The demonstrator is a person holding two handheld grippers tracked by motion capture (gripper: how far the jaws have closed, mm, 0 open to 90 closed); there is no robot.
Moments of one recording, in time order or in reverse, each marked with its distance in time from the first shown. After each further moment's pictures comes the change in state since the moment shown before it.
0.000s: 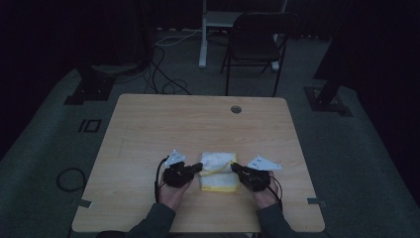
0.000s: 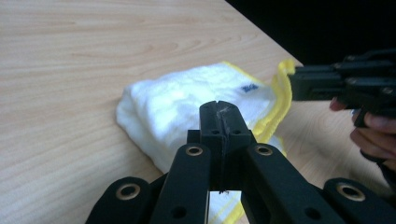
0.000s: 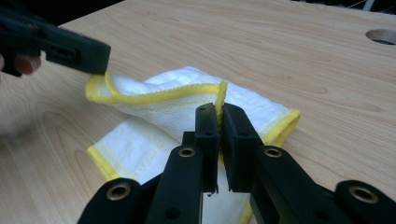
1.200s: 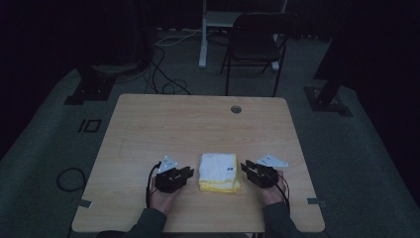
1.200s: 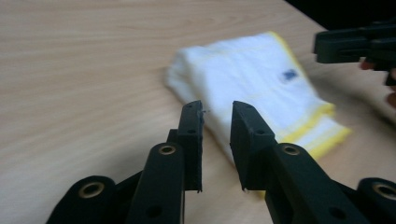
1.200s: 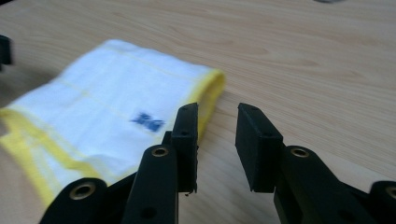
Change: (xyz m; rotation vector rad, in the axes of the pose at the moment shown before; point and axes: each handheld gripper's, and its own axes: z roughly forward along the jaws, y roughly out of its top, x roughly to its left) left arm 0.025 -0.024 -0.013 0.015 0.117 0.044; right arm -0.038 -0.020 0.002 0.059 -0.119 0.076
